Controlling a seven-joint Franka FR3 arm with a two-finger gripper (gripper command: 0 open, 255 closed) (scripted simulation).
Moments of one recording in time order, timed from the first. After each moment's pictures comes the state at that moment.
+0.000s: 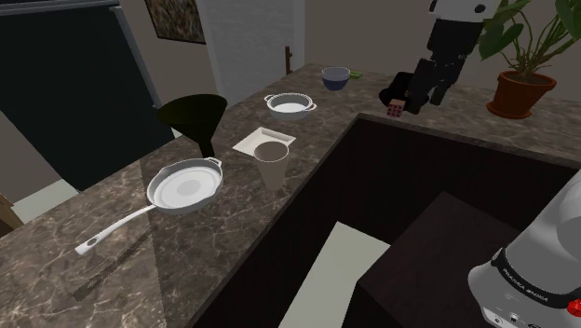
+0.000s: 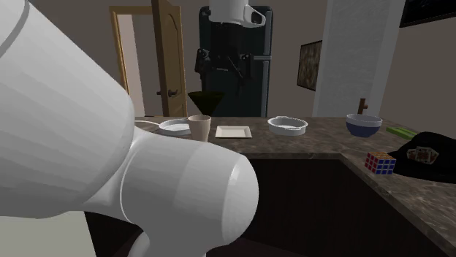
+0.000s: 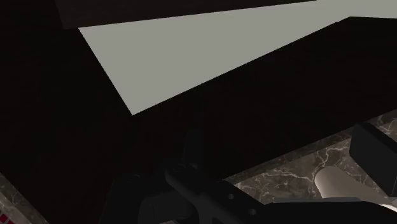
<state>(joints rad) -0.02 -0.79 0.03 -2.45 0.12 1.67 0.03</state>
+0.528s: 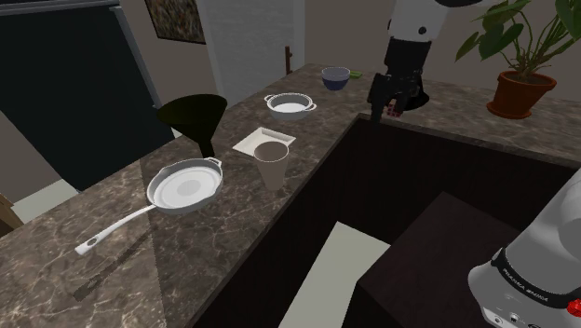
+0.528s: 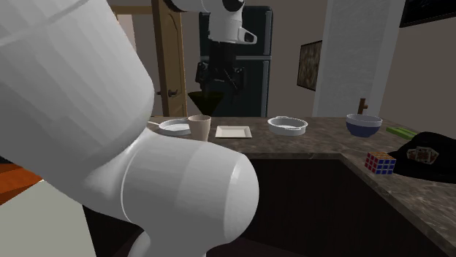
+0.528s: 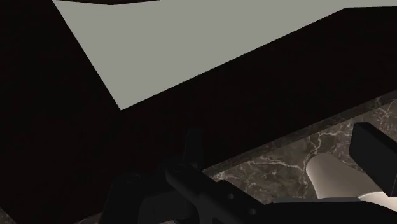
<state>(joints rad) 0.00 -0.58 0.08 -2.39 0.16 1.82 0.07</state>
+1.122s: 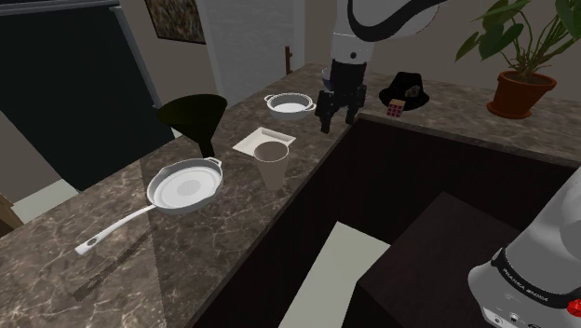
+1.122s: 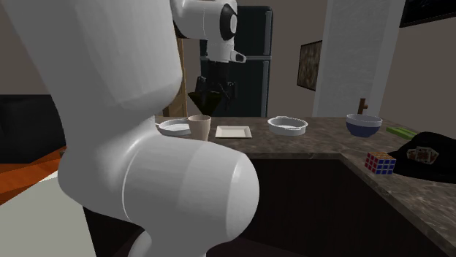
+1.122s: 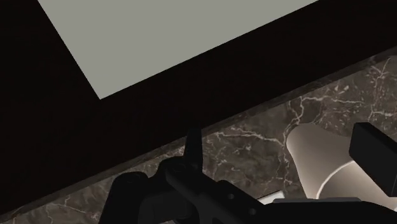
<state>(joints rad) 0.03 -0.22 0.16 -2.20 0.17 1.98 0.14</state>
